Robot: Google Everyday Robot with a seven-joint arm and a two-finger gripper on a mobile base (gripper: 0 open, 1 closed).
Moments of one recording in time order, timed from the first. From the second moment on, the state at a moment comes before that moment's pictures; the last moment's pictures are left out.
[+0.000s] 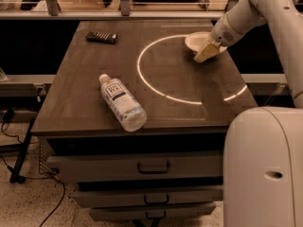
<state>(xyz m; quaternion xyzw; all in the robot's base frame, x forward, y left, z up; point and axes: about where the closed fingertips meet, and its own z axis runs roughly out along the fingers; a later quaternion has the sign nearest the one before) 0.751 -0.195 0.848 -0.54 0.79 0.11 0.28</state>
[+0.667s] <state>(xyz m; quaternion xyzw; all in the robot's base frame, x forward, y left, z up) 0.735 -0.190 0.881 -0.57 0.76 0.09 0.29</state>
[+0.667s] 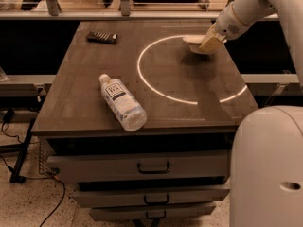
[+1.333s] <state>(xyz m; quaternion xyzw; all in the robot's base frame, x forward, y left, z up) 0.725 -0.155 0.901 -0.62 0.71 0.09 0.31</state>
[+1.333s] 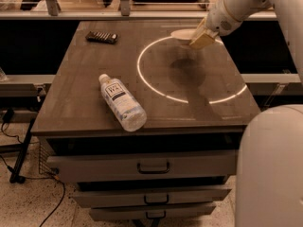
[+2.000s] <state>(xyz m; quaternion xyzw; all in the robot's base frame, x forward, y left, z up) 0.649 -0.061 0.911 -0.68 0.62 0.13 0.37</state>
